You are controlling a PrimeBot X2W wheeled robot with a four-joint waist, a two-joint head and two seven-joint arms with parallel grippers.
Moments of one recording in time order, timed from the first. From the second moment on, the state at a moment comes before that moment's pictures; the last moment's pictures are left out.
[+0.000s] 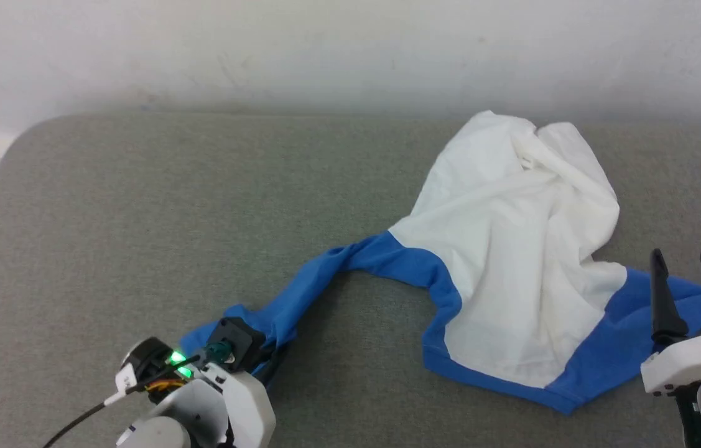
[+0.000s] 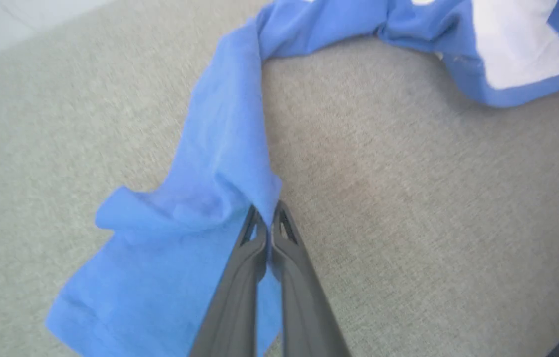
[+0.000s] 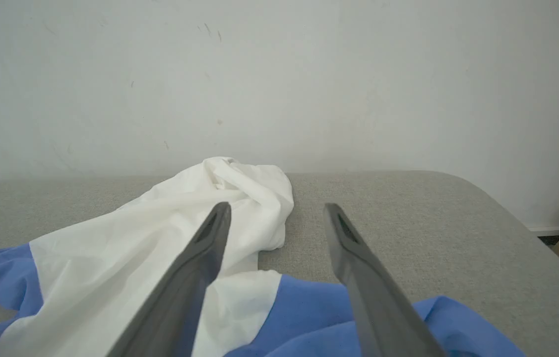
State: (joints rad) left arm -0.20 0.47 -0.61 0.12 -0.41 -0.08 0.26; right arm -0.08 -0.12 -0.21 0.15 0.15 0.13 -0.12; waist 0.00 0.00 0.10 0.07
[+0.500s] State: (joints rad) left arm -0.16 0.62 -0.45 -0.32 -0.48 0.04 0.39; right arm -0.06 -0.09 -0.22 0.17 0.13 0.13 -0.13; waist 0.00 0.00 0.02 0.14
